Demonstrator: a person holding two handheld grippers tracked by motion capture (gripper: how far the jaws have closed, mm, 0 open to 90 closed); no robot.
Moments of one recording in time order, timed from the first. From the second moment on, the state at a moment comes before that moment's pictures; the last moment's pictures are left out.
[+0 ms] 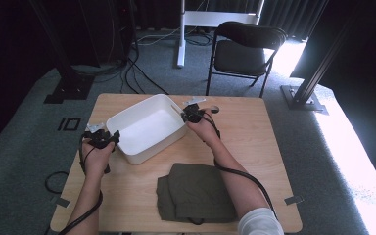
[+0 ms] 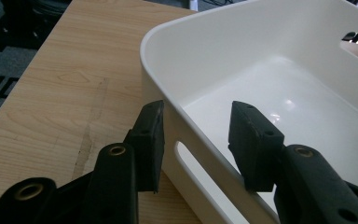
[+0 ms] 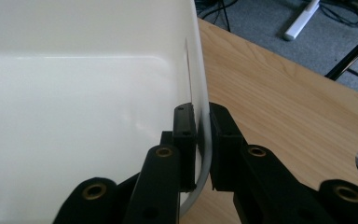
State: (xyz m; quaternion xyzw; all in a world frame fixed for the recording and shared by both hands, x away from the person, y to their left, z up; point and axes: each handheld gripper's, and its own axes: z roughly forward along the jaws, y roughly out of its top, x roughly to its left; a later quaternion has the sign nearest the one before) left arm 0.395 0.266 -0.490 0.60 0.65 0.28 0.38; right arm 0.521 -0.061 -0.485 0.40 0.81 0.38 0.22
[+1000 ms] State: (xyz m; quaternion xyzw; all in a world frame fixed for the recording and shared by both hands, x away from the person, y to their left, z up) left arm 0.422 0.217 -0.484 0.64 0.62 0.27 0.36; right arm 0.478 -0.115 -0.486 0.46 0.77 0.37 0.23
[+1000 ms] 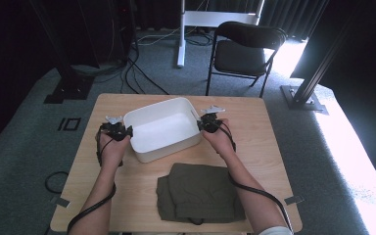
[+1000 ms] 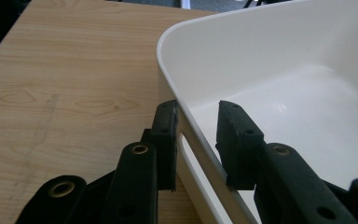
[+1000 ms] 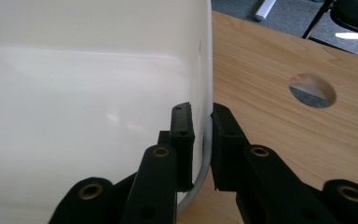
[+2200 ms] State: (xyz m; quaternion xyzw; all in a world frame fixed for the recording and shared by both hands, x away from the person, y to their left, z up) left arm 0.464 0.110 -0.484 0.69 0.57 0.24 0.37; right arm 0.439 -0.224 -0.488 0.54 0.71 0.36 0.25
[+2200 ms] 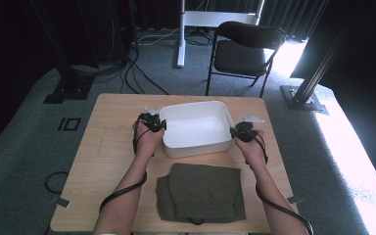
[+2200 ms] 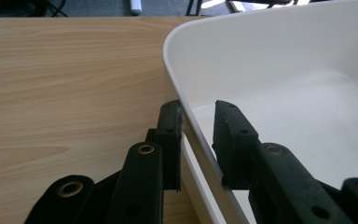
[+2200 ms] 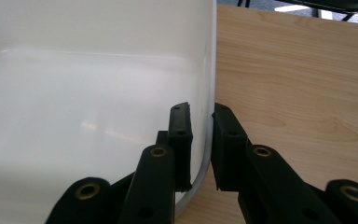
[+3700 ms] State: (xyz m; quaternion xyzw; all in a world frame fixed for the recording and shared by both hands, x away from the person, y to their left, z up) left arm 0.490 0.064 -0.481 0.75 0.49 0.21 0.39; right arm 0.412 -0.276 -0.486 0.58 0.66 0.40 0.26
